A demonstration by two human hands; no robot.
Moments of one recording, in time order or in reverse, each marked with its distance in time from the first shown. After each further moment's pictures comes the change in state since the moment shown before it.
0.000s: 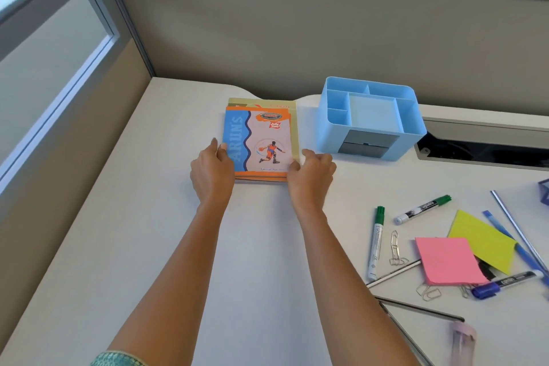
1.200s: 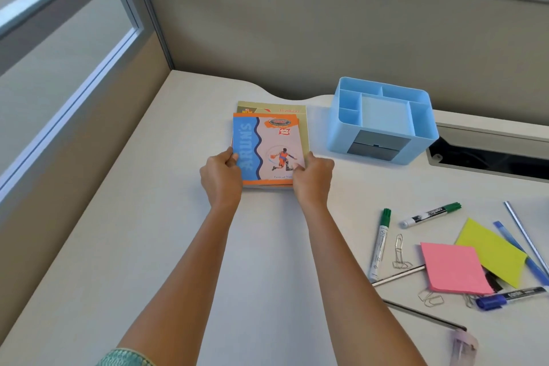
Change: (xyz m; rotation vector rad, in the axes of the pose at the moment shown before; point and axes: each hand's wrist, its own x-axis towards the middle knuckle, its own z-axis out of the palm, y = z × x) left_hand -0.021 -0.014 -0.001 -0.221 0.022 -0.080; right_hand 0.000 0.003 0.003 0.093 -0.209 0.008
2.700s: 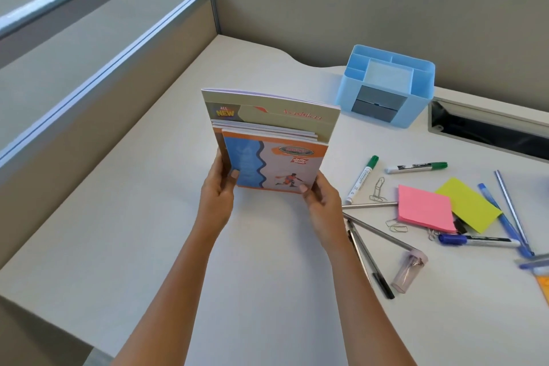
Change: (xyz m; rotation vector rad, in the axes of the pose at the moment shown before) left_hand -0.199 -0.074 -0.073 -0.409 -0.210 0.206; right_hand -0.157 0.133 -0.056 0.712 -0.377 -0.335
